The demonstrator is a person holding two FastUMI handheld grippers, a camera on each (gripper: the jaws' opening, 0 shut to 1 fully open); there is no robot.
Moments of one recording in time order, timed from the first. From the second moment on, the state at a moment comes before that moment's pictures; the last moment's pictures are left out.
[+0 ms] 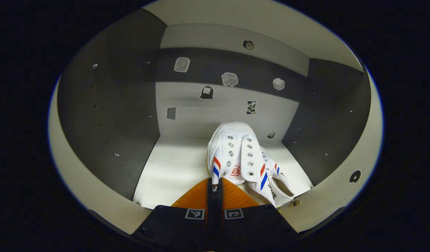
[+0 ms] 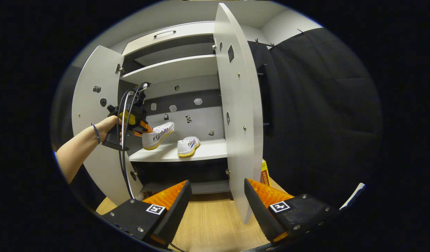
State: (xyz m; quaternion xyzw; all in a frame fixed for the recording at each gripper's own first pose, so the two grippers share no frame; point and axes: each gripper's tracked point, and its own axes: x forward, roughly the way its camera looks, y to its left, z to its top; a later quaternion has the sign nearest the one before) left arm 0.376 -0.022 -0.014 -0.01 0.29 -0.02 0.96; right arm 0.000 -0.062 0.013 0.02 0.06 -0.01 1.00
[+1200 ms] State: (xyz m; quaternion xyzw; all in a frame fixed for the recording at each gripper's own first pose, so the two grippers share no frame) left arm 0.363 -0.045 0.024 0.04 0.21 -0.01 0.98; right arm -0.003 -0.159 0.019 0.05 0.07 -0.07 0.99
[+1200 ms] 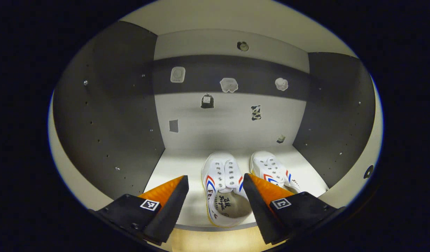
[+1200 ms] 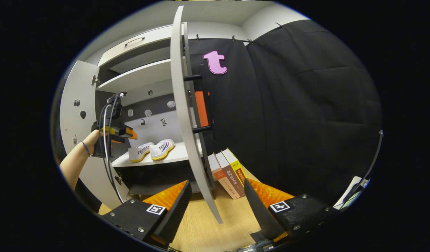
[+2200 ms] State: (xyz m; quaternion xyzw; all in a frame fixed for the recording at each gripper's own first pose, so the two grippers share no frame) left arm 0.046 -0.013 0.186 0.03 -0.03 0.05 1.00; right arm 0.074 -0.210 0.033 -0.01 0.05 0.00 1.00
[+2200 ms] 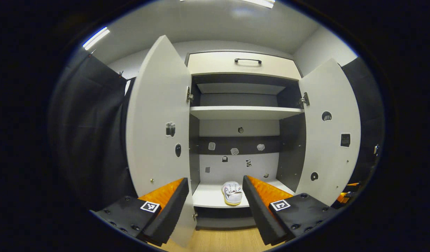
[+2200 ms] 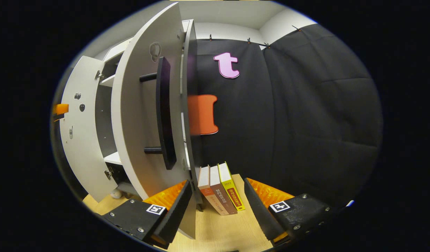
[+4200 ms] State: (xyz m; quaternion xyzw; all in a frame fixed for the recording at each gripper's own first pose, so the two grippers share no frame) left arm -0.029 0.233 0.156 0.01 -0.01 0.09 1.00; right arm 0.150 0.019 0.031 -0.02 0.02 0.02 1.00
